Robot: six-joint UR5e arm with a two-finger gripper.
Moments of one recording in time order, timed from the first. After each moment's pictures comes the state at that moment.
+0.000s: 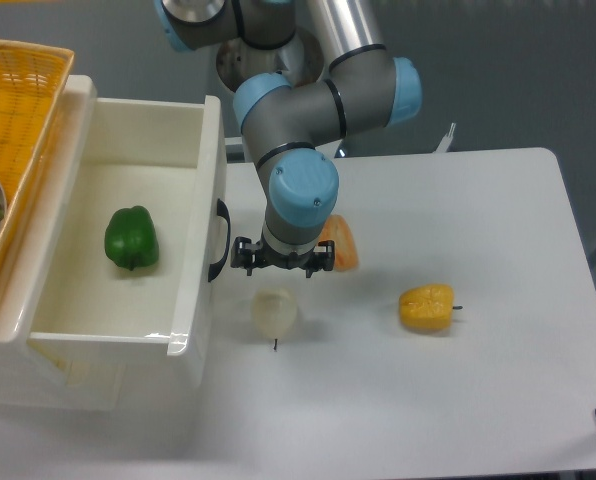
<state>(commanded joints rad) 2.37 -1.89 -1.67 -1.30 1.46 0.34</state>
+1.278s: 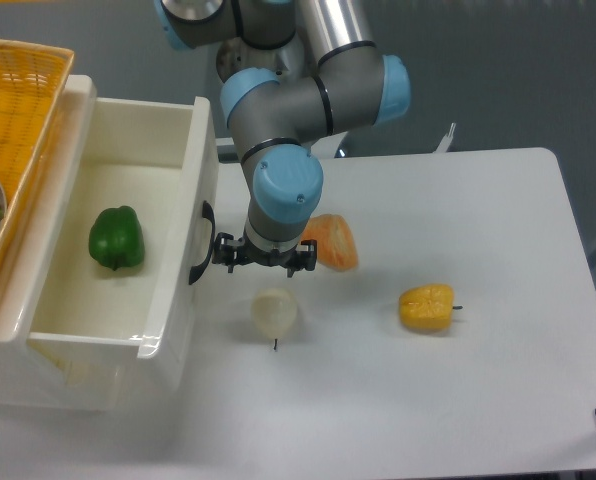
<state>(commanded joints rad) 2.33 -1.88 -1.67 -1.31 1.41 0.33</state>
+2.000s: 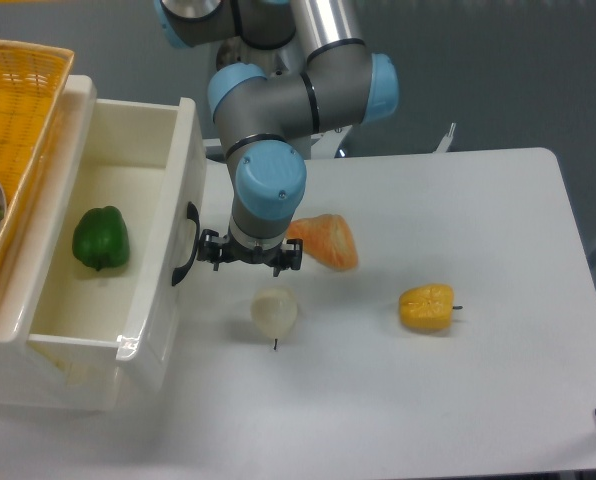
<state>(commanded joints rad) 2.29 -1.86 -1.67 -1.32 1.41 0.32</state>
